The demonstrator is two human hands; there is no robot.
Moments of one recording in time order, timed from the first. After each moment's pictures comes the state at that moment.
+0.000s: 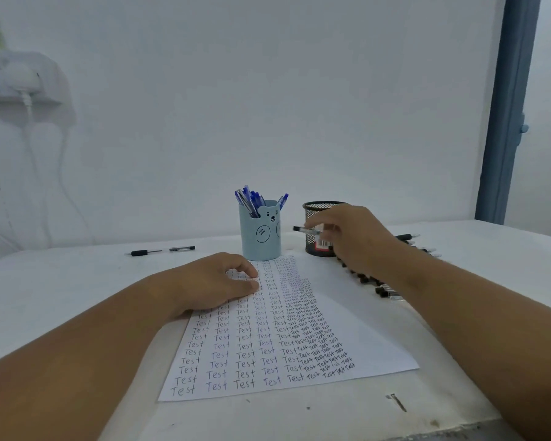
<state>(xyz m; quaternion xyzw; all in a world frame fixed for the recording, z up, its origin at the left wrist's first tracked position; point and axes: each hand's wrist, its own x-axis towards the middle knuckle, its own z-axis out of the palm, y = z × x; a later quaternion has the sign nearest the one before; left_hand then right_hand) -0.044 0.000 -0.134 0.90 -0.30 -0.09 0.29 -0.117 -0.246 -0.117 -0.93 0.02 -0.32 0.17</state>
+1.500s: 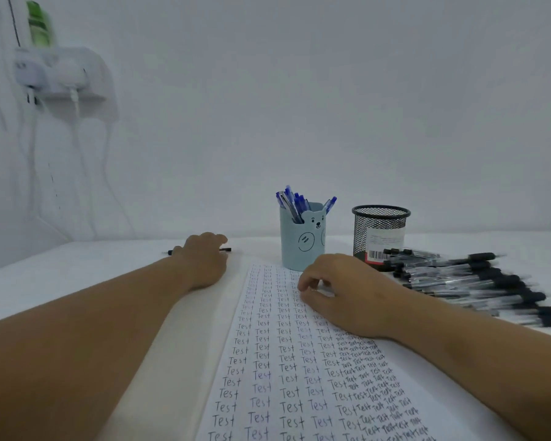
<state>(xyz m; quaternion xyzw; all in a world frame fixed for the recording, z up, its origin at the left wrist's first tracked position) 0.091 0.031 -0.146 0.98 -0.17 0.09 0.10 -0.081 -0.194 -0.153 -0.97 -0.12 -0.17 0.14</state>
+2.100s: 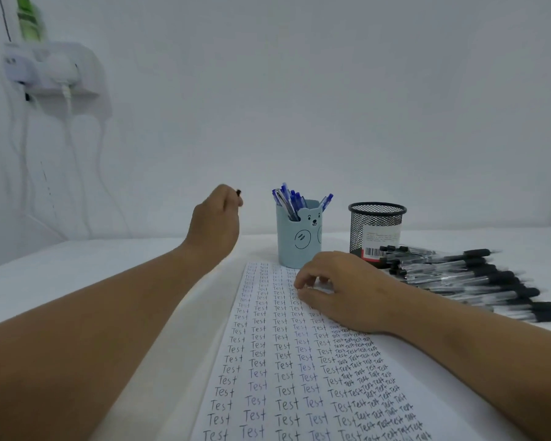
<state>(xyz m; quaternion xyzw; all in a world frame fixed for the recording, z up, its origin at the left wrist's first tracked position) 0.059 -0.005 -0.112 0.78 -0.23 0.23 0.53 -0.083 -0.197 -0.149 -0.97 -0.12 -0.16 0.16</state>
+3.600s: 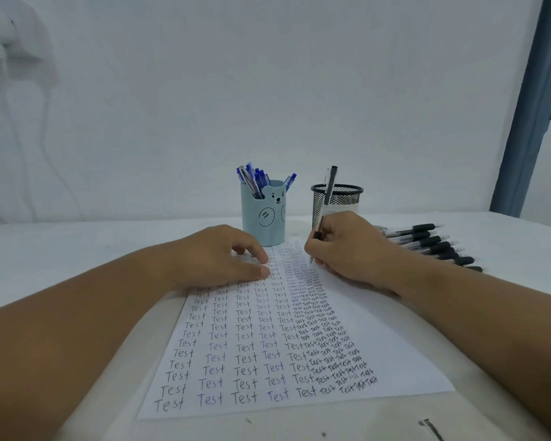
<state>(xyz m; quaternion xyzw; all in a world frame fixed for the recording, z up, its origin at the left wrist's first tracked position) -0.017 -0.011 -0.132 0.89 -0.37 -0.05 0.26 -0.109 -0.221 -0.136 -0.93 0.06 -0.22 0.30</state>
